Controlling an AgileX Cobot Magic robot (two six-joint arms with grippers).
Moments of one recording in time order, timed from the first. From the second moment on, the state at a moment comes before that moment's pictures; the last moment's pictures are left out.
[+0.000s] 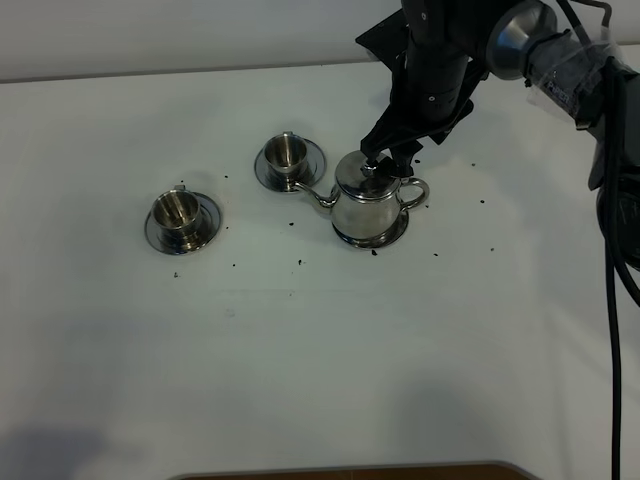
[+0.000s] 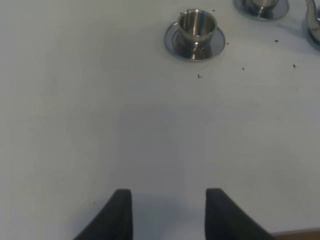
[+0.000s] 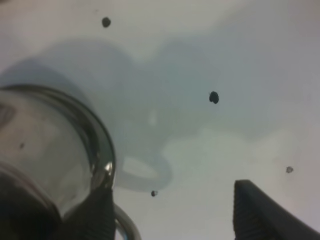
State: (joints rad) left arm -0.09 0.00 -0.46 0.01 1.06 -0.01; right arm 0.52 2.40 -2.18 -0.07 1.22 -0.22
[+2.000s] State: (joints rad) left arm -0.09 0.00 -0.46 0.01 1.06 -0.01; right arm 0.52 2.28 -1.86 0.00 1.22 -0.10
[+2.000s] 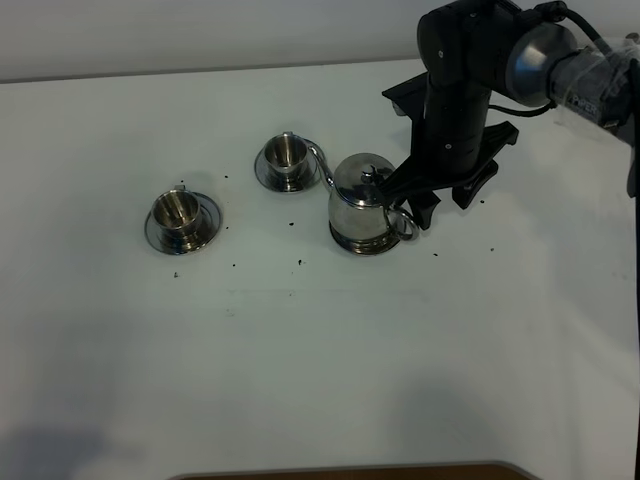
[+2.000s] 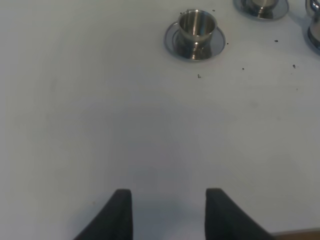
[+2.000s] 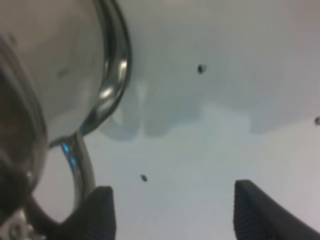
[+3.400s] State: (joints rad) left arm -0.09 0.00 -0.46 0.01 1.06 -0.01; right arm 0.58 2.02 -1.67 0.13 1.22 -0.01
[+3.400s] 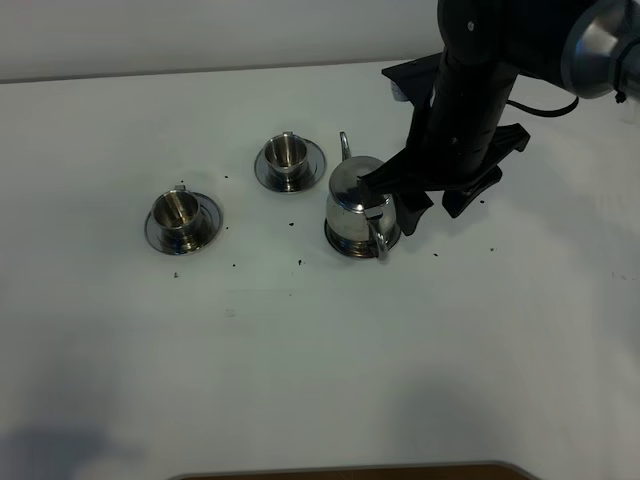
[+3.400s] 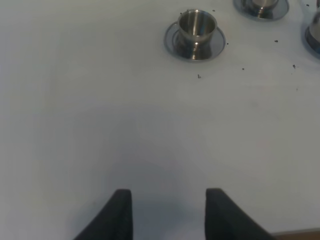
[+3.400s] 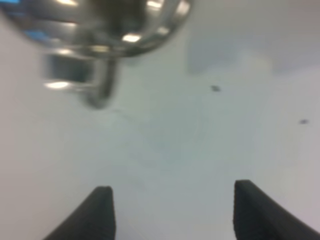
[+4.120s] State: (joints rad) left arm -0.09 0.00 -0.46 0.01 1.06 -0.01; right arm 0.65 2.11 -1.80 0.13 1.20 0.06
